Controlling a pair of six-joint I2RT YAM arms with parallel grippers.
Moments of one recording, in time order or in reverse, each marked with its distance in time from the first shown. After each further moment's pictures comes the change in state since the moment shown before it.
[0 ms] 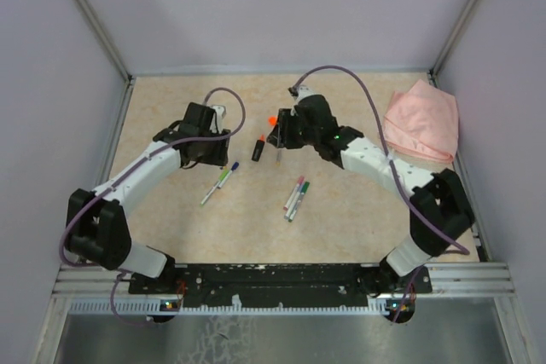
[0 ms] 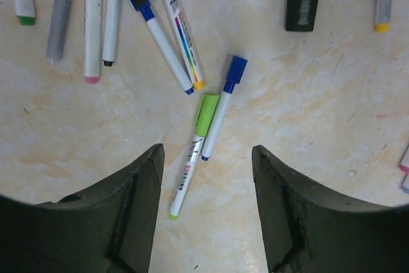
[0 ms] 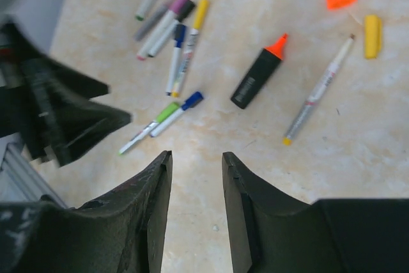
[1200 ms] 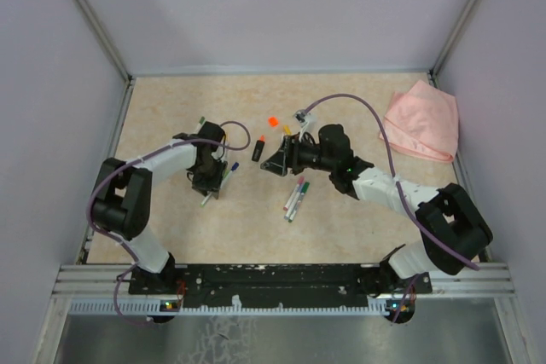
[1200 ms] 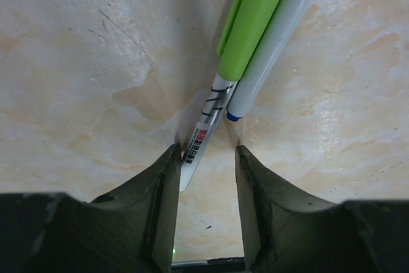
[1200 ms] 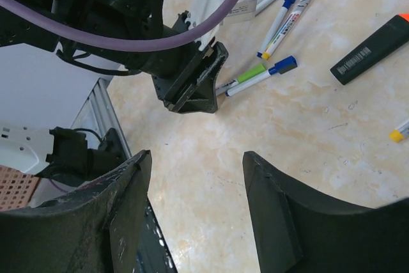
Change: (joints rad) left arm 0.018 0.245 -0.056 -0.196 0.026 0.018; right arm -0.019 -0.193 -0.449 0.560 -0.395 0.053
